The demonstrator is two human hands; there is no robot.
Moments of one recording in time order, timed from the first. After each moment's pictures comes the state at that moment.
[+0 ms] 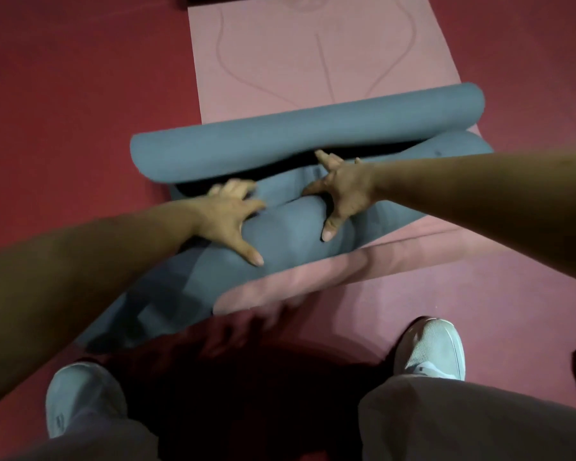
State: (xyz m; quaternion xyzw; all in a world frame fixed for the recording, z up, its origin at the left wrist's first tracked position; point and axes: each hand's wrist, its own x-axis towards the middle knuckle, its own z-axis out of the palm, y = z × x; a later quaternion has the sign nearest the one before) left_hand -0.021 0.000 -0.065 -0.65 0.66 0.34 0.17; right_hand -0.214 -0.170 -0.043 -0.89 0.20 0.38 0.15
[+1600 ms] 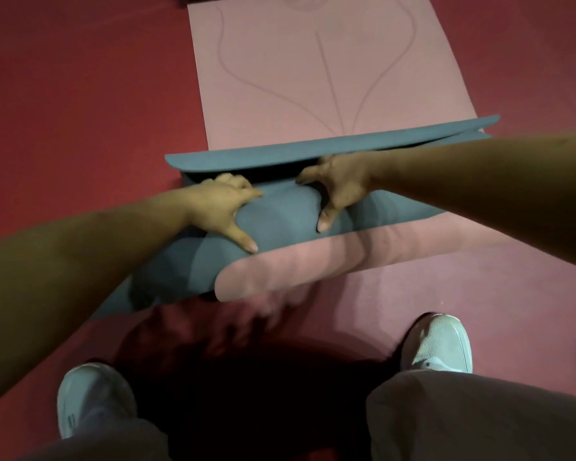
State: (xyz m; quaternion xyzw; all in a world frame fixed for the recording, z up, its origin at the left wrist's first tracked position) left_hand -0.004 0.001 -0.052 -0.65 0.67 0.32 0.19; right_hand -0.202 -0.165 -0.017 -0.89 0.20 0.36 0.21
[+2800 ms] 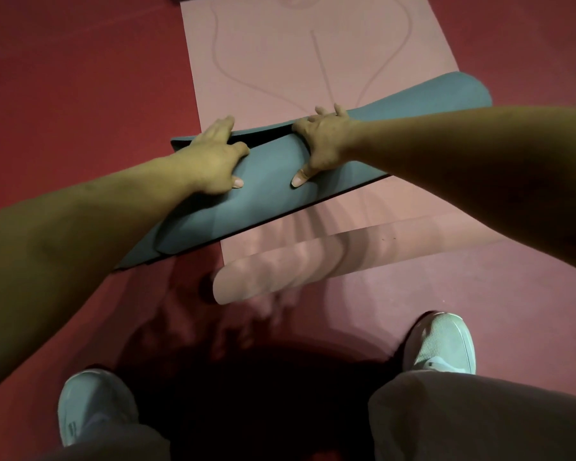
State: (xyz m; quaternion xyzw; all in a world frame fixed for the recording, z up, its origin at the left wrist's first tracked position) left_hand 0.016 -0.048 -0.043 -0.73 0.63 0.20 0.16; right_hand -0.160 -0.199 -0.046 -0.92 0.26 0.26 0.11
